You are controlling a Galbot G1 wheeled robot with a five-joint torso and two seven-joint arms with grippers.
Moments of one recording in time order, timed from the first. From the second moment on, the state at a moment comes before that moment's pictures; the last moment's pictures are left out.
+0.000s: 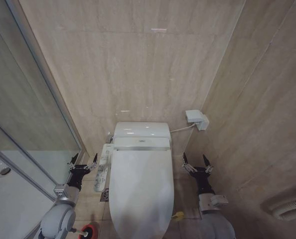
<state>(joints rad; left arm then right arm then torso) 1.31 -1.17 -0.52 -1.80 -0.39 -0.10 -0.05 -1.43 1.44 0.55 1.88 0.27 0.28 0.04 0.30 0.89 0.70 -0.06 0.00</state>
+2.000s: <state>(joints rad) 1.31 -1.17 -0.52 -1.80 -0.39 -0.10 -0.05 -1.43 1.44 0.55 1.88 0.27 0.28 0.04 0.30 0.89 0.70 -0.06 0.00</state>
